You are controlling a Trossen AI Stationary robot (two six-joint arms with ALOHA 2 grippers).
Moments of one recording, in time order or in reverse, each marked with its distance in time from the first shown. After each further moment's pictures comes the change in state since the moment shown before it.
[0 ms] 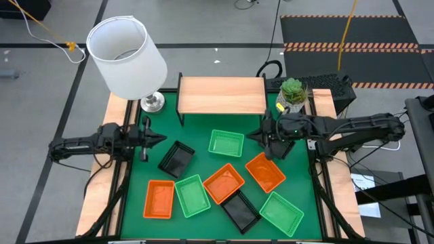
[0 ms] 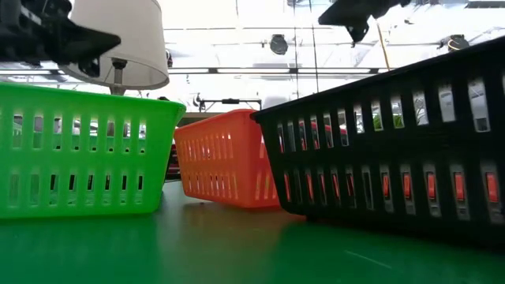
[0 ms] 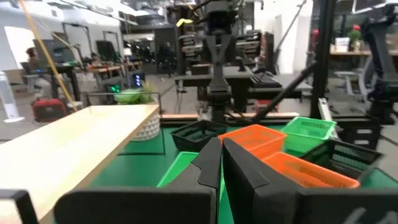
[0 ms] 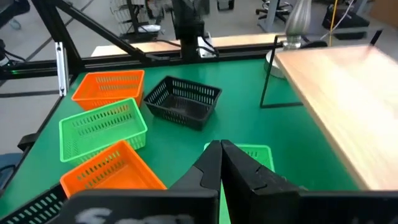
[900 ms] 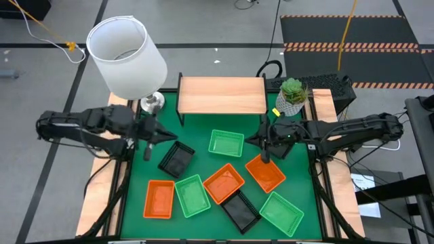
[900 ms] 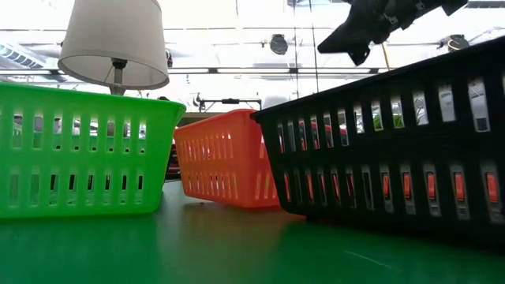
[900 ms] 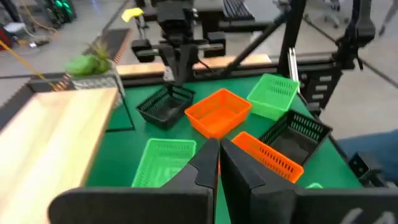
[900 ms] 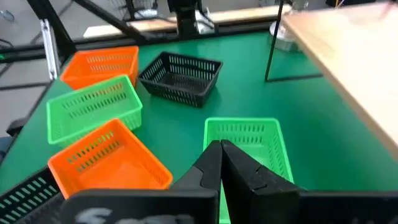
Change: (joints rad) left arm -0.160 0.796 0.881 -0.517 -0.054 0.005; right arm 0.000 0.047 -0.105 0.088 -0.002 0.036
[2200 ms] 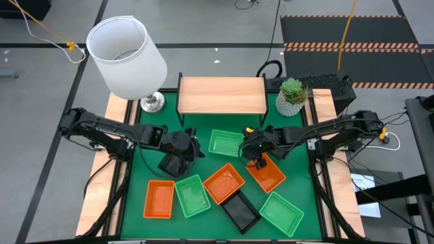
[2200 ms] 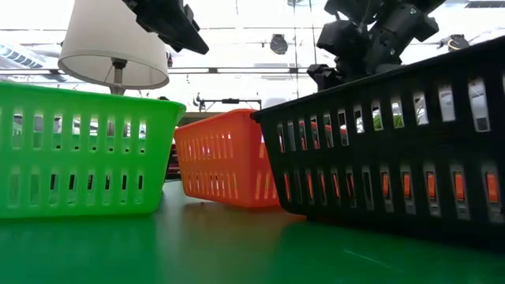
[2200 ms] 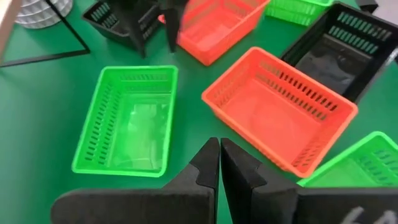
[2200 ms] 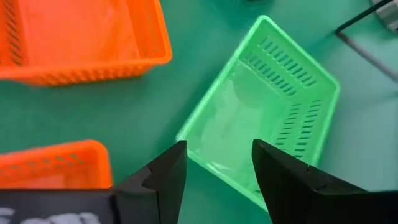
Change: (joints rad) left arm -0.059 0.483 -0.001 0.105 -0.051 -0.011; right arm 0.007 0.344 0.067 -0.113 0.002 -0.645
